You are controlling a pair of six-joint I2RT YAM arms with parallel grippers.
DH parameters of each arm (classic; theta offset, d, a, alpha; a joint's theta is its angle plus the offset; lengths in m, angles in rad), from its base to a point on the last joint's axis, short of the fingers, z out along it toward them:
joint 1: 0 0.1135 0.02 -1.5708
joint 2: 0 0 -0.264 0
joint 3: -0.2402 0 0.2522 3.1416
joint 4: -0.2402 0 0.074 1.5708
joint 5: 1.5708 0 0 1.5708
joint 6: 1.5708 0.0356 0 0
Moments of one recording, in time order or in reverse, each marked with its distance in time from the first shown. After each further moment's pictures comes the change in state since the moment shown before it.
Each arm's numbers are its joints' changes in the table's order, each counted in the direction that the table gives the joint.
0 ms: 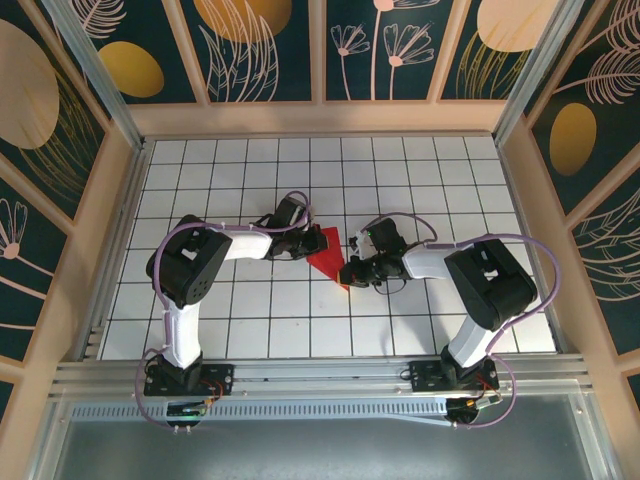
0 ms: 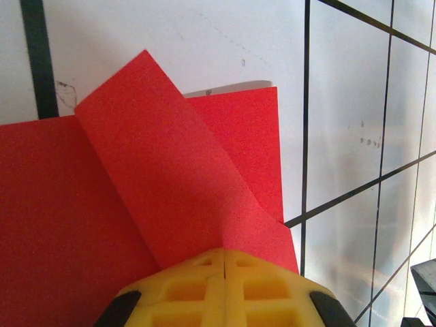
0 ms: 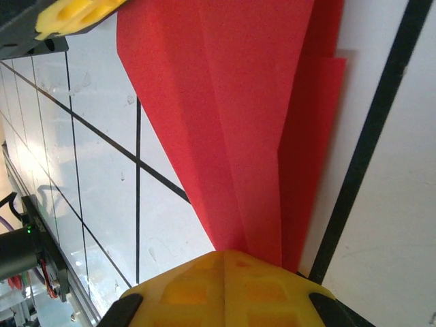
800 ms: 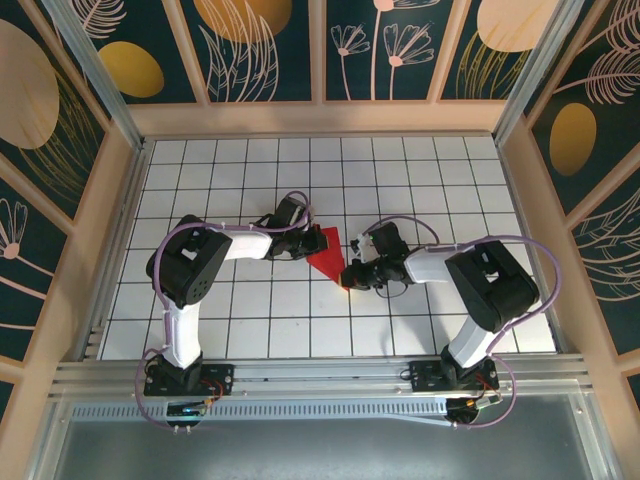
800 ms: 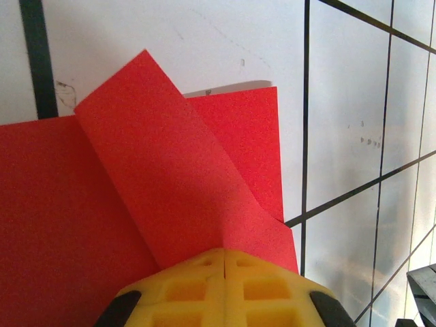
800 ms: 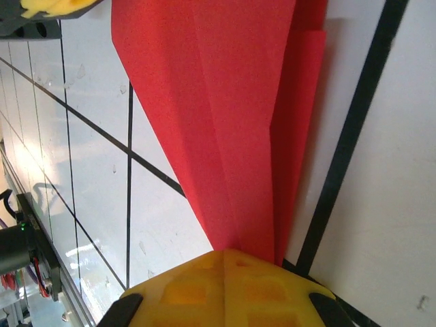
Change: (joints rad) left arm 0.000 0.000 0.000 0.000 0.000 0.003; right arm 0.000 -0.019 0.056 0.055 0.004 -0.007
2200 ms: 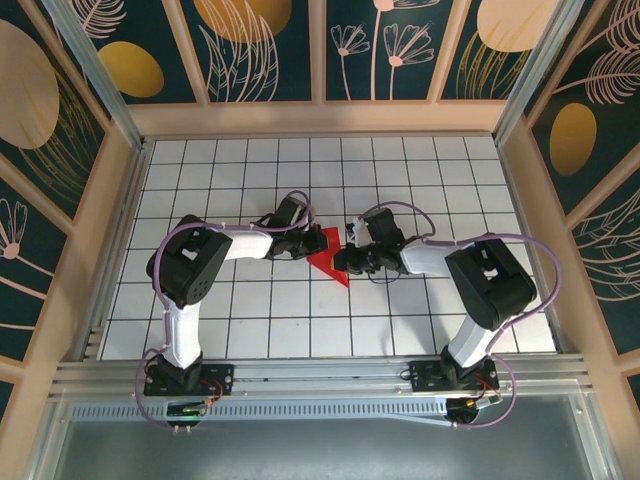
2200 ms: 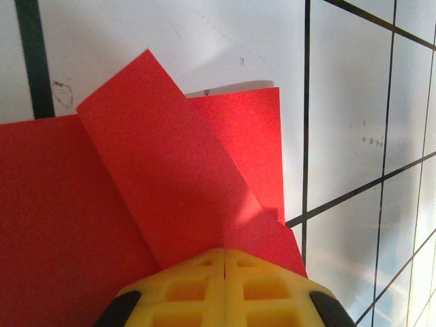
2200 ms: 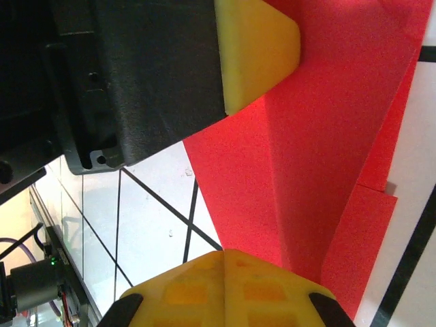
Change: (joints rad) left arm -0.003 0.000 -0.009 -0.017 -0.007 0.004; right arm 0.002 0.025 -0.117 0.028 0.023 0.062
